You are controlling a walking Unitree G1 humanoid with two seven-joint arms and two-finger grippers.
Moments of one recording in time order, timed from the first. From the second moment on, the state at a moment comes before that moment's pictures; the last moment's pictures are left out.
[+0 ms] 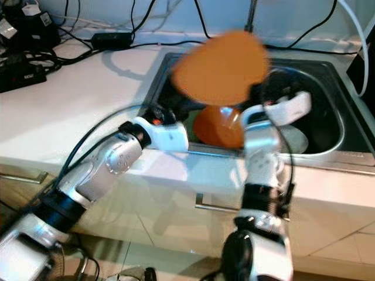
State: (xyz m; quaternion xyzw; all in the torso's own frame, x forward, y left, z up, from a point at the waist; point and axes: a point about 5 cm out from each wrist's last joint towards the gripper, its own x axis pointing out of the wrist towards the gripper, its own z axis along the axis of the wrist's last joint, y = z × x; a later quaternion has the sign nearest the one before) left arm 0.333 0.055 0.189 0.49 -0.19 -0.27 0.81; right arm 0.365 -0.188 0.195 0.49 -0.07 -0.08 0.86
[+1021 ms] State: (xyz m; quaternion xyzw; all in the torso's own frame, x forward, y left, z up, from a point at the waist) left arm 0.323 0.070 0.167 0.14 0.07 -0.33 0.93; right arm 0.394 -0.170 0.152 0.16 0.06 -0.10 0.98
